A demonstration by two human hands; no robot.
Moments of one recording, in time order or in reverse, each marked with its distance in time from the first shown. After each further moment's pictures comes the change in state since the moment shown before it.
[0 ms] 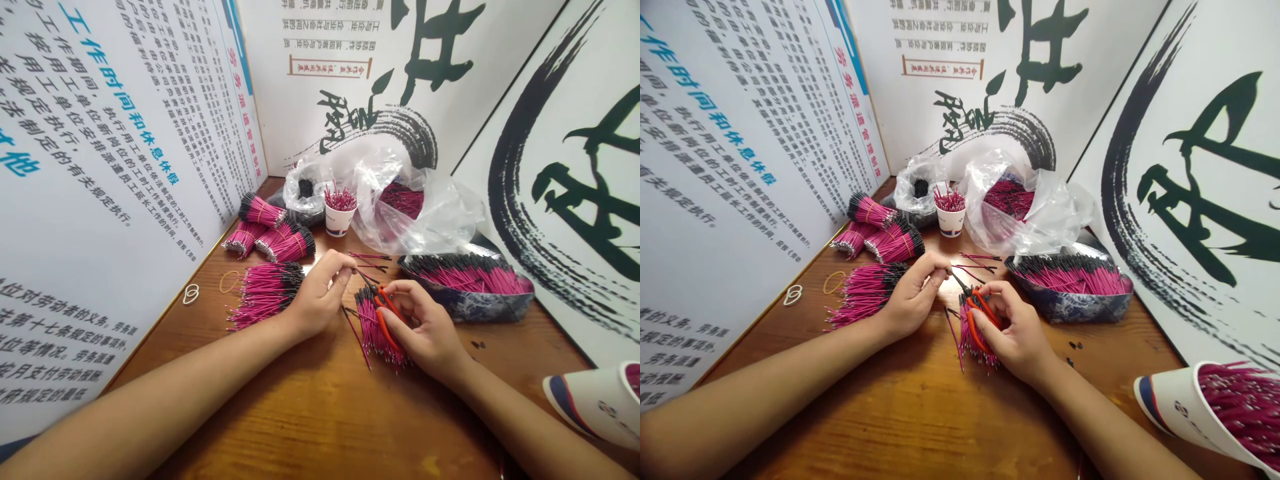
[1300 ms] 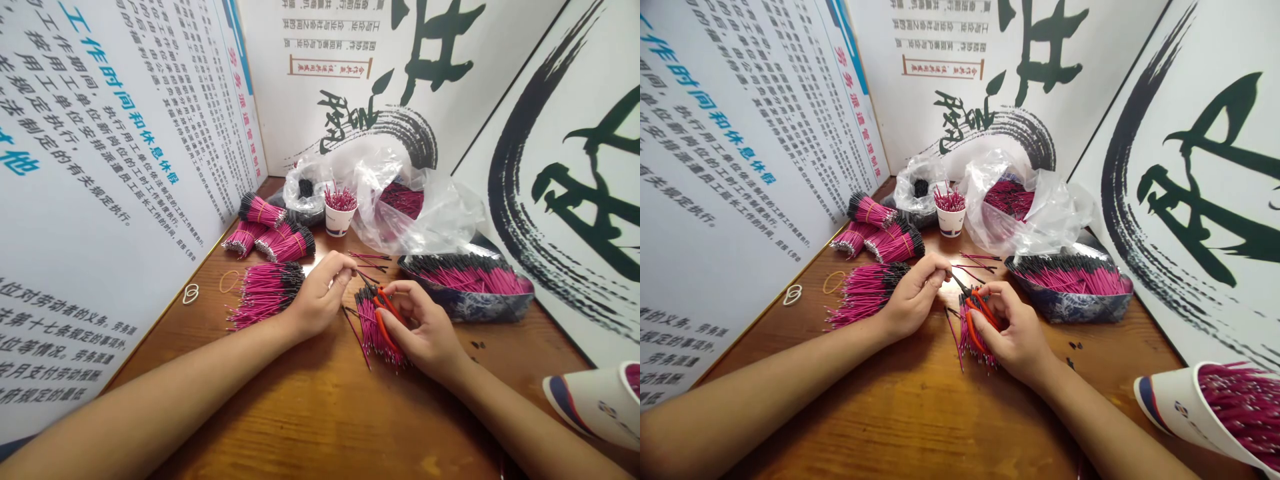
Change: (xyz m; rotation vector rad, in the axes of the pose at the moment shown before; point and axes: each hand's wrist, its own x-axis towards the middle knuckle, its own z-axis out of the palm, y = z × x) left_hand -0.001 0.001 0.000 -0.031 -0.025 0.010; right_hand -0.001 0.000 0.001 -0.051 0.014 0.003
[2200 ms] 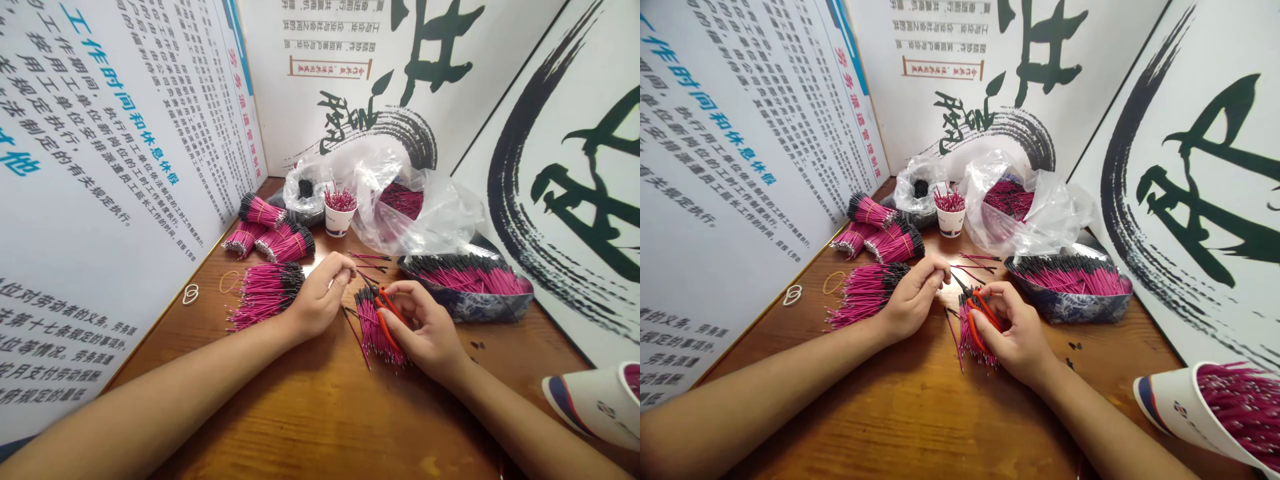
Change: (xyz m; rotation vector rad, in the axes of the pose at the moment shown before) left_hand -0.001 0.001 0.000 -0.023 -0.006 -0.044; right_hand -0.001 0.002 0.000 0.039 0.020 0.033
